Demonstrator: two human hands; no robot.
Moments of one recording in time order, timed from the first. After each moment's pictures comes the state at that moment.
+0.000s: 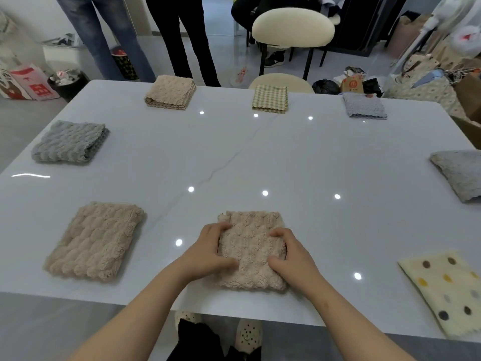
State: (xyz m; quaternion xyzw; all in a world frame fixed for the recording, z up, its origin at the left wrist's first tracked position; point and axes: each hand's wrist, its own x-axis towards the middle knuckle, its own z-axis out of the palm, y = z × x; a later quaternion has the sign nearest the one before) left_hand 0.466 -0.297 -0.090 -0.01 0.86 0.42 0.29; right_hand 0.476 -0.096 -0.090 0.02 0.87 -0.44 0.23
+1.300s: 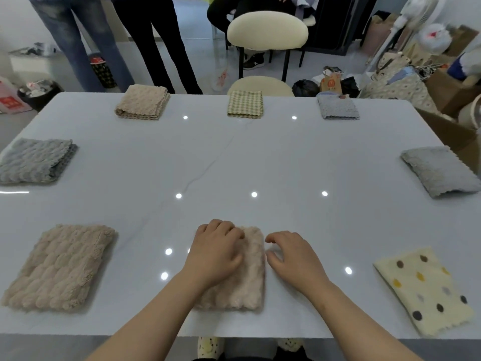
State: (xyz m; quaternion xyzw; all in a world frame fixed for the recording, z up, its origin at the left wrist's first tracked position) left_hand 0.443 -0.232 -0.070 0.16 0.97 0.13 0.11; right_hand 0.454 -0.054 -0.082 -0.08 0.96 -0.24 0.14
